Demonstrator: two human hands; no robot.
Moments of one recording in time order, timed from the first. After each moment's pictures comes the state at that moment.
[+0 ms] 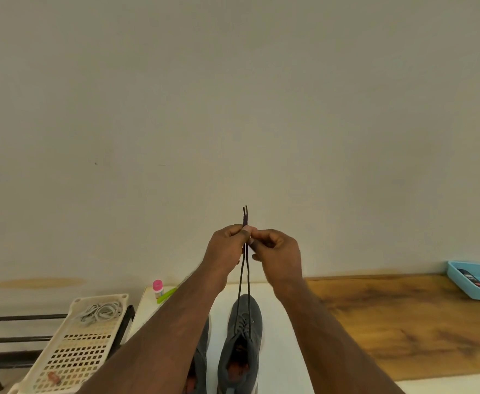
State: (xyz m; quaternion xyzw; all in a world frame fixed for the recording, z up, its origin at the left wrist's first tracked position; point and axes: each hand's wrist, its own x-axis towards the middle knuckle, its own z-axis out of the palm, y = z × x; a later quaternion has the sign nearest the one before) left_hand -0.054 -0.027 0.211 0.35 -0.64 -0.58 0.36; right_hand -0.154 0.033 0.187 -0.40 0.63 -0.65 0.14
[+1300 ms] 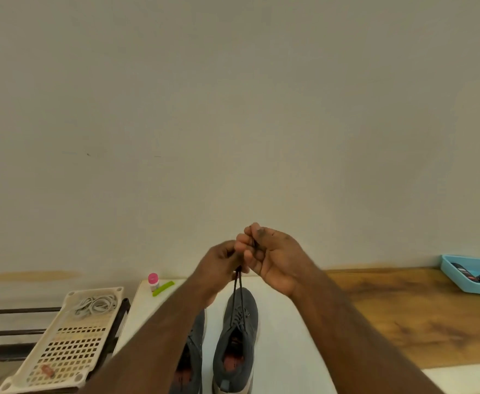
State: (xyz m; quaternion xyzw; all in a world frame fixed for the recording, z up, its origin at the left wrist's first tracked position) left_hand -0.031 -0.028 0.166 0.25 -0.68 -0.63 0.29; right_hand -0.148 0.059 0.221 -0.25 0.44 -0.67 0.54
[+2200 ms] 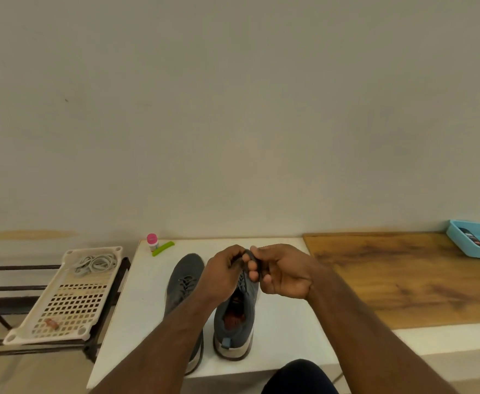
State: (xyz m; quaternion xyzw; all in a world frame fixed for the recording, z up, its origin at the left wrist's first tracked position) left_hand -0.043 -0.028 0.054 0.32 -0.78 -0.47 0.28; right_hand -0.181 0.064 0.127 -0.23 0.53 -0.46 0.67
